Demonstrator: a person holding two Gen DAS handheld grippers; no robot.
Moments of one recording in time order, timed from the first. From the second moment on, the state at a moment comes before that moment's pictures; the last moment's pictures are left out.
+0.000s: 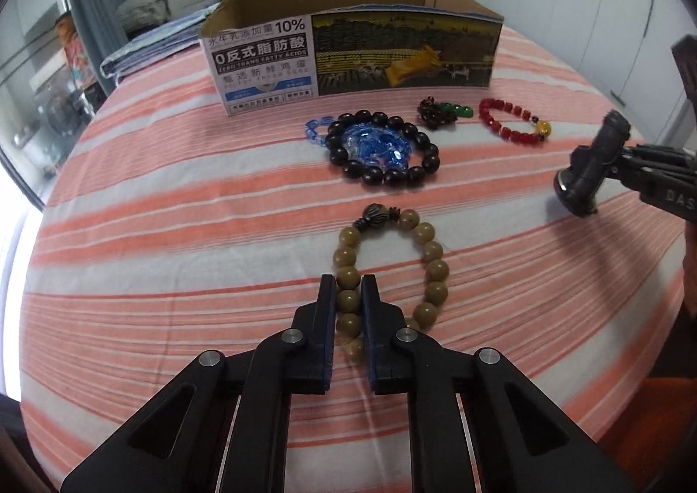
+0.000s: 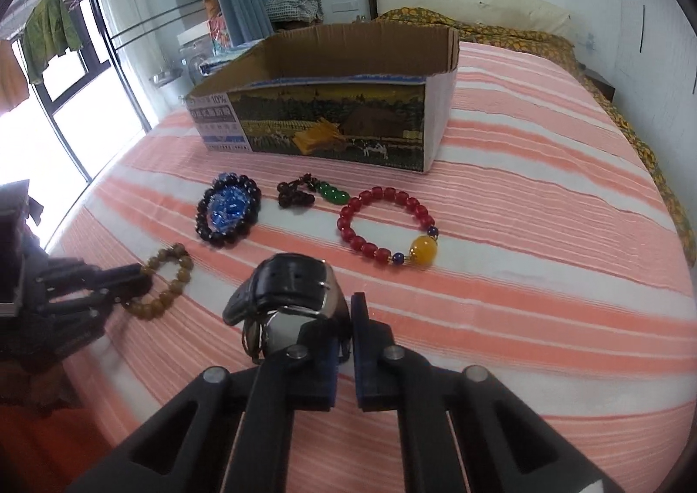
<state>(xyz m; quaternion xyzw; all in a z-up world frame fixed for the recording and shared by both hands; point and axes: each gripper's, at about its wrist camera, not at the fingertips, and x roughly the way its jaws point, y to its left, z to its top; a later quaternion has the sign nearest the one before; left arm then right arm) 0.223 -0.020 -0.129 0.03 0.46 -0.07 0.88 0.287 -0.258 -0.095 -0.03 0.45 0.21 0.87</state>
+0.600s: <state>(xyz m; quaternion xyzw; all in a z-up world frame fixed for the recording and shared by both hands) 0.221 0.027 -0.021 -0.09 0.40 -0.07 0.91 0.293 -0.264 -0.016 0.00 0.44 0.20 0.88</state>
